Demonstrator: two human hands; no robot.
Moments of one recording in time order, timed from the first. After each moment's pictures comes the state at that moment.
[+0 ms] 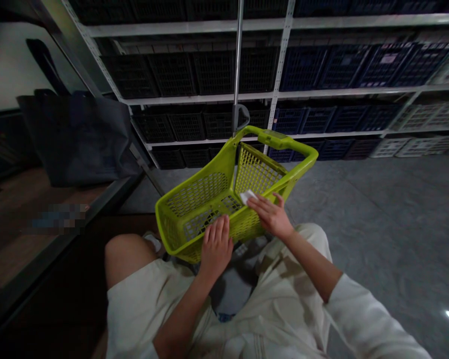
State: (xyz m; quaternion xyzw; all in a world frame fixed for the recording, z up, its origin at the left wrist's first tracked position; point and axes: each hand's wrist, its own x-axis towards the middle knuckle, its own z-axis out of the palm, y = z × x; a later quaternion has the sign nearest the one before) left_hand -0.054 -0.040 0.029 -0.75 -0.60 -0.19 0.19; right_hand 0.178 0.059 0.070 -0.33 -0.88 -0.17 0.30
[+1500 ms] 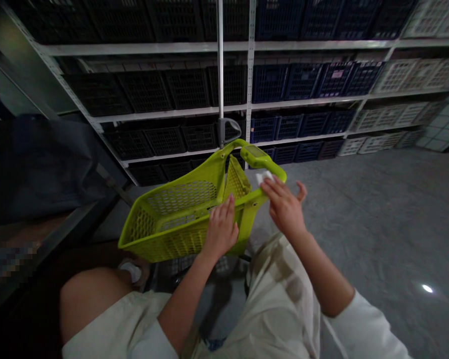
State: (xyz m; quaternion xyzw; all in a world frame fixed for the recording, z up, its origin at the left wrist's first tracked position) left_hand 0.012 0.036 0.097 -0.84 -0.47 -0.28 0.07; right_hand 0.227 0.043 0.140 -0.51 -0.74 -0.25 0.36
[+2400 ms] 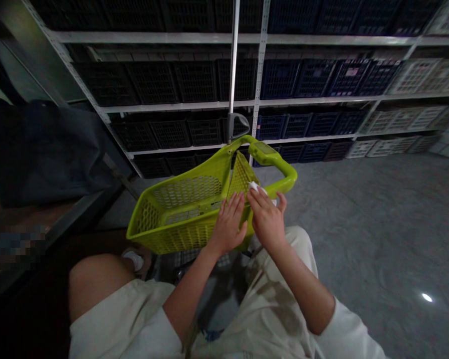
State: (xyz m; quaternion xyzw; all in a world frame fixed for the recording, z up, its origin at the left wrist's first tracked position) left_hand 0.015 0.038 0.090 -0.86 -0.41 -0.31 0.02; right_hand 0.180 0.031 0.131 -0.53 -0.75 -0.22 0.34
